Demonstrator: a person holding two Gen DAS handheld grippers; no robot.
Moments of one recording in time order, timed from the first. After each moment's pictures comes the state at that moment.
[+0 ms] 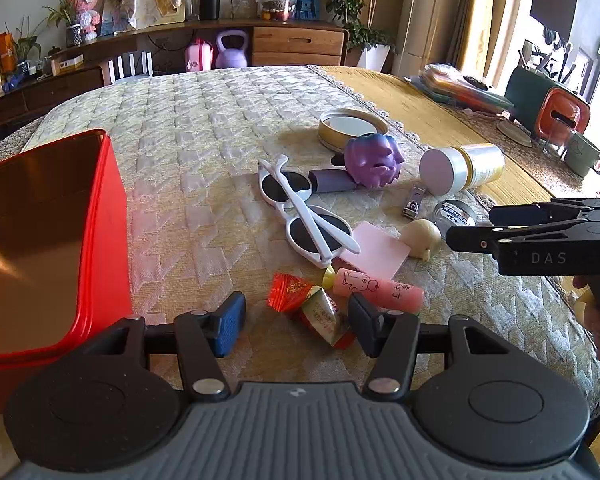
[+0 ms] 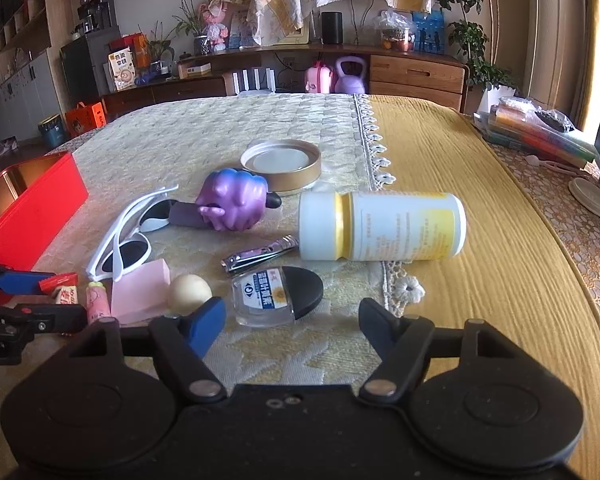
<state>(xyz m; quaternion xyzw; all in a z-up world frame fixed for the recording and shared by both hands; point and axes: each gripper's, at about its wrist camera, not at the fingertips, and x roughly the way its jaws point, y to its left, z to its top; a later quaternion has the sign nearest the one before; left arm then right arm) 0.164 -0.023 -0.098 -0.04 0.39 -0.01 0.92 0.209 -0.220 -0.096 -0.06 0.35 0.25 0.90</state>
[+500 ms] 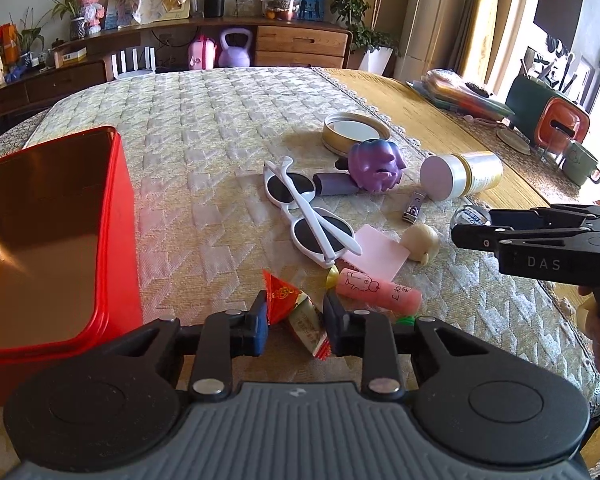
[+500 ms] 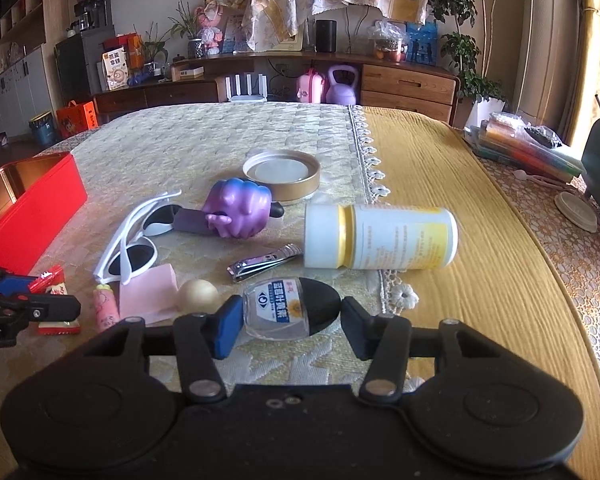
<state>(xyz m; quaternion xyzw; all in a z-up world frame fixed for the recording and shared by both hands) 0.157 -0.014 -0.091 -0.06 0.39 -0.01 0.92 0.191 -0.217 -0.080 -0.08 0.34 0.23 0.91</state>
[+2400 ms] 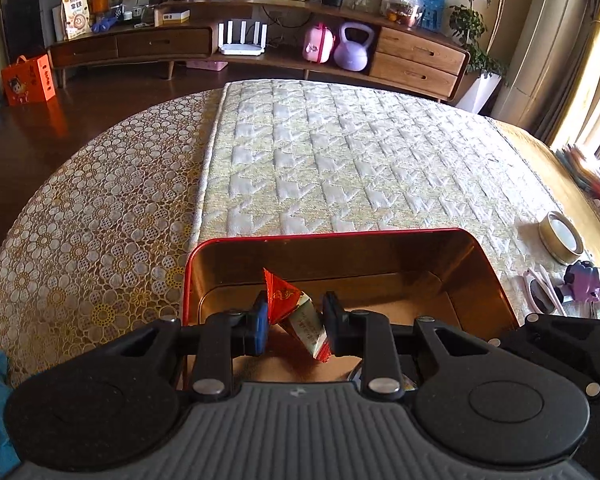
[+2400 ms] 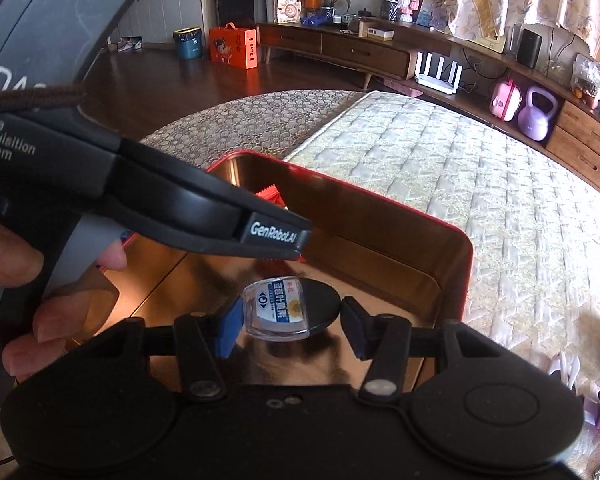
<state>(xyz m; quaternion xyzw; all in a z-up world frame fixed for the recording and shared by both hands) 0.199 0.217 -0.063 -0.11 0.42 0.10 0.90 0.158 0.091 -0.061 -0.19 0.37 0.41 0.81</state>
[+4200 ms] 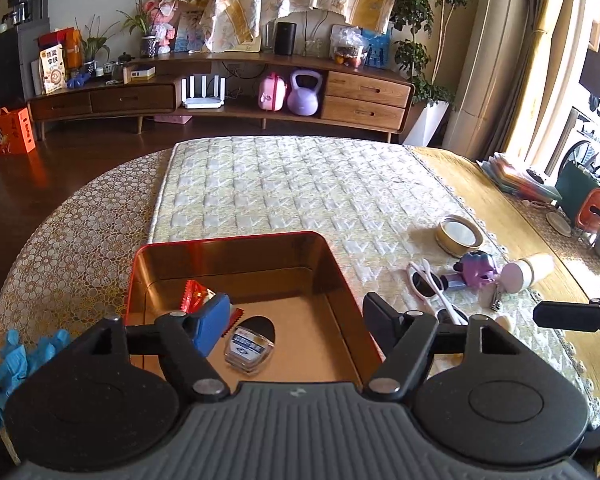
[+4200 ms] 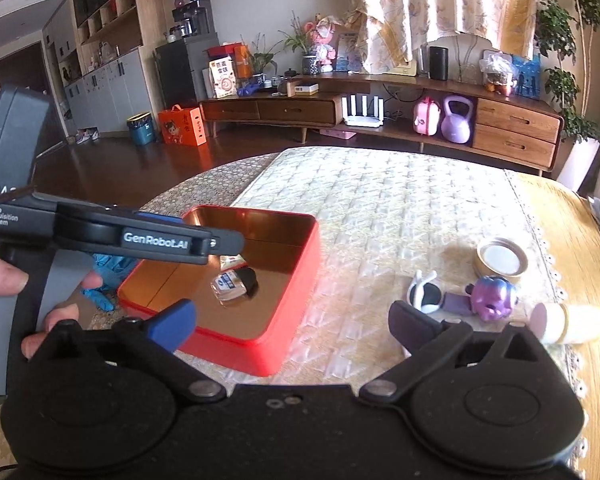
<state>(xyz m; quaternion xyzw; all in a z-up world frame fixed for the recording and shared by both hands) 0.120 0.123 0.006 -0.09 0.35 0.06 0.93 0.107 -0.074 0.013 -0.07 0.33 0.36 0.87</state>
